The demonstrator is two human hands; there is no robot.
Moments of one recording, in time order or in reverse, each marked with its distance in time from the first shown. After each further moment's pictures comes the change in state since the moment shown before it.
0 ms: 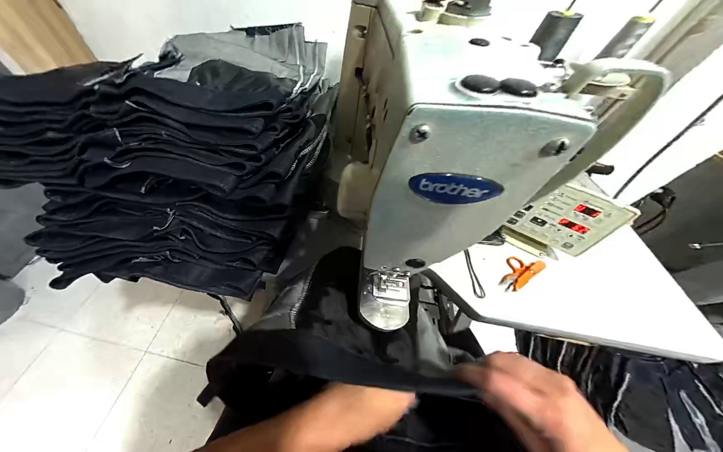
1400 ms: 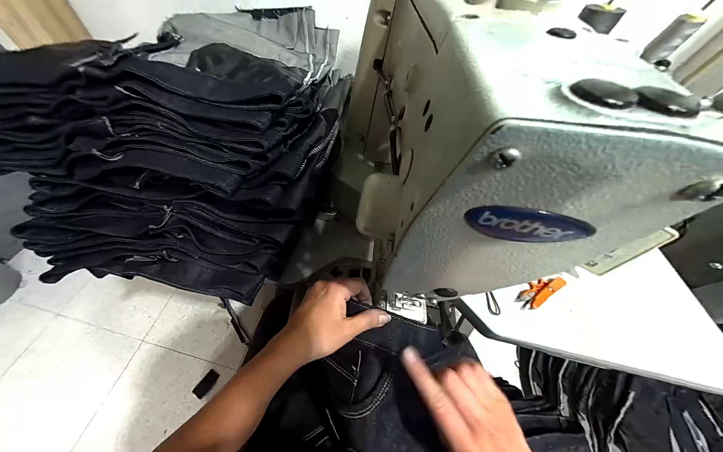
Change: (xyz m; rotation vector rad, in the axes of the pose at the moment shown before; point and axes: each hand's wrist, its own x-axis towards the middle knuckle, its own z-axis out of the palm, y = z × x) left_hand 0.049 -0.049 -0.090 -0.176 0.262 -0.389; right_hand 0.042 -0.019 0.066 -0.298 0.226 -0.095
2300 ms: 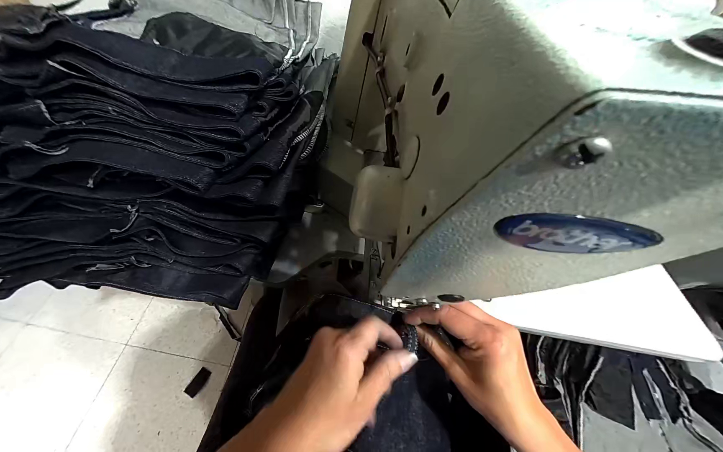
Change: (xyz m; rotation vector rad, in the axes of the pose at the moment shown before) left_hand -0.043 0.029 0.025 -0.044 0.114 0.212; right_hand 0.047 0.032 0.007 0.360 0.083 0.341
